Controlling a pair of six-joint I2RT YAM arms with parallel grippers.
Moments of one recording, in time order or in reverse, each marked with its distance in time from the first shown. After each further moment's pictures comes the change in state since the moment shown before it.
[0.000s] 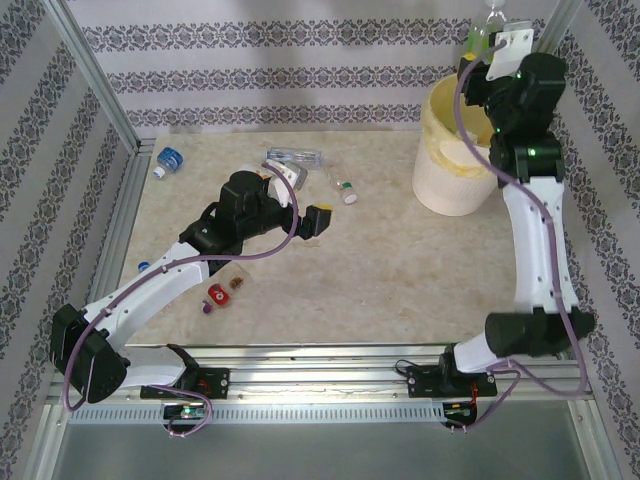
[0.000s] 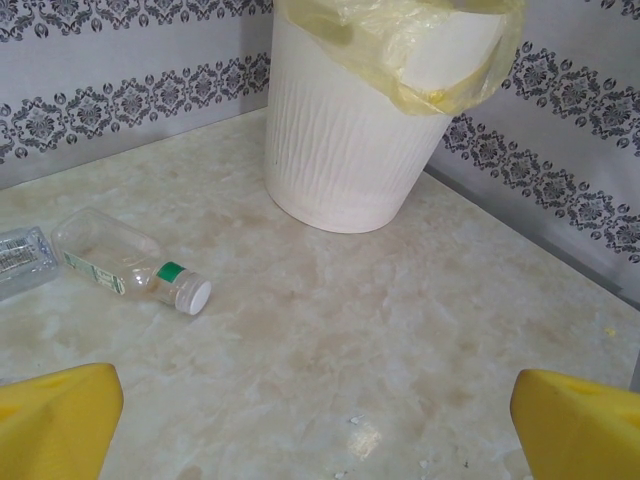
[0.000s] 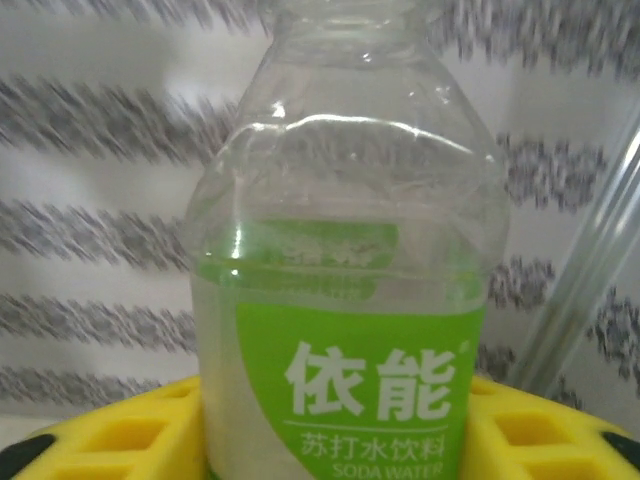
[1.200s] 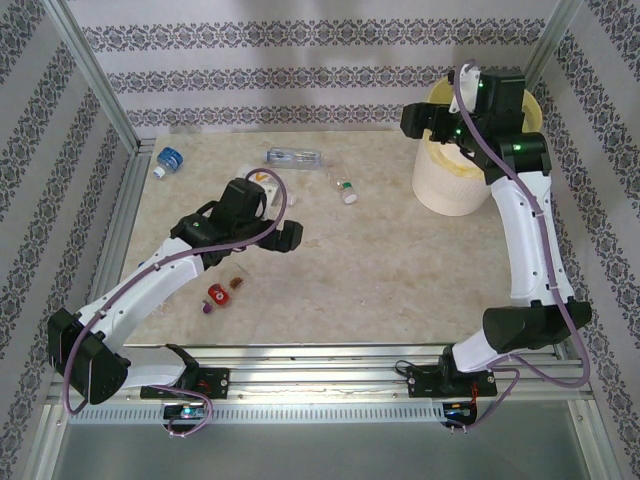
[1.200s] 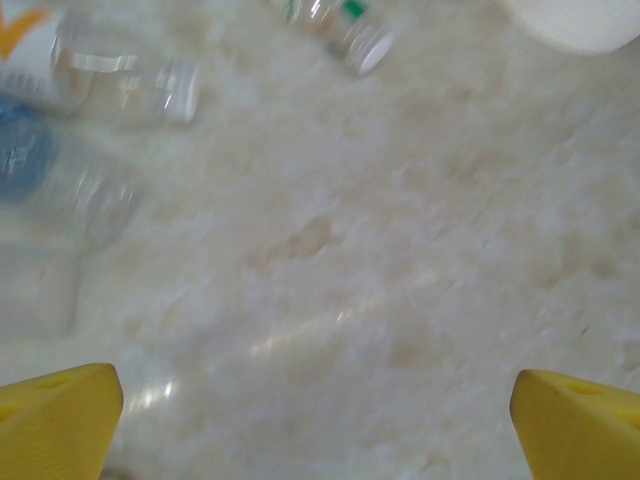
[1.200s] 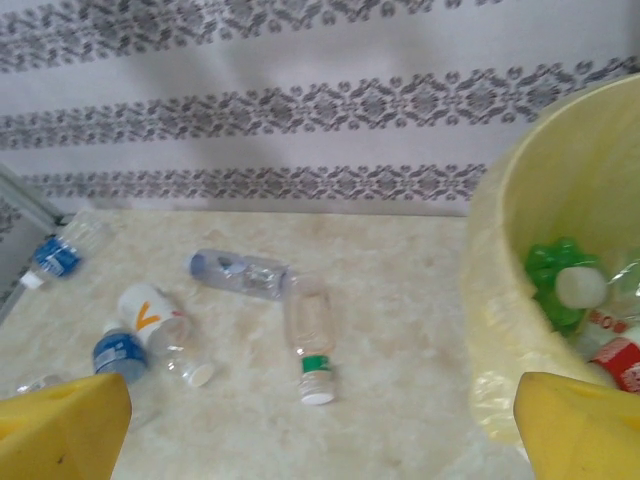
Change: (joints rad) left arm 0.051 -0.006 0.058 -0.580 -0.214 -0.171; right arm 0.113 -0.014 0.008 -0.434 -0.237 0.239
